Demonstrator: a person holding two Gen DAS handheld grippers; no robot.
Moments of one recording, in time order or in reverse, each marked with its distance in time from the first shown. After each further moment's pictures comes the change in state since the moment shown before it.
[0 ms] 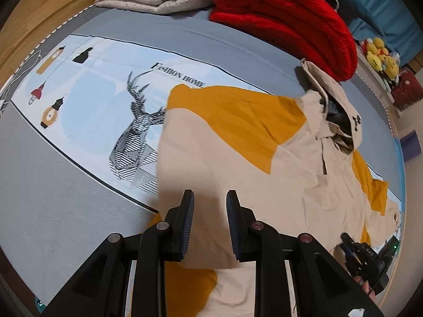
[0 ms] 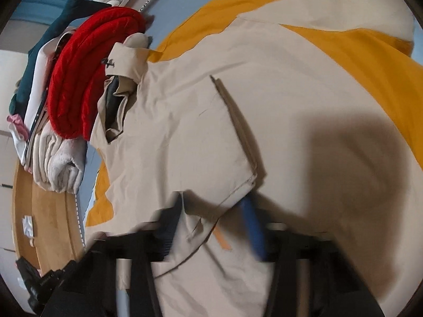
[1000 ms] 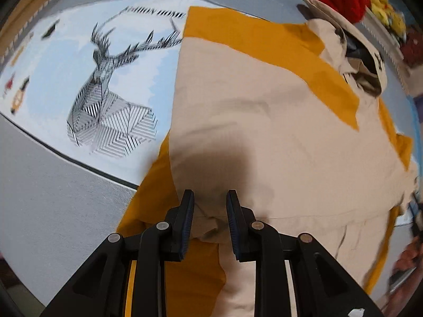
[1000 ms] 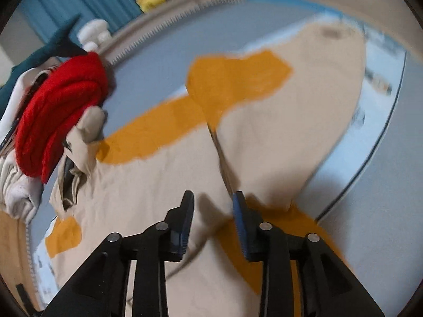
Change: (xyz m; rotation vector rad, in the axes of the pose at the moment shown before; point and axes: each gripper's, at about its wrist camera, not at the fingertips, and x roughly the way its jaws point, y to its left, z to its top) left arm 0.085 -0.022 -0.040 0.140 0.202 0.058; right arm -0.110 -0.030 0.069 -0.135 -0.378 -0.289
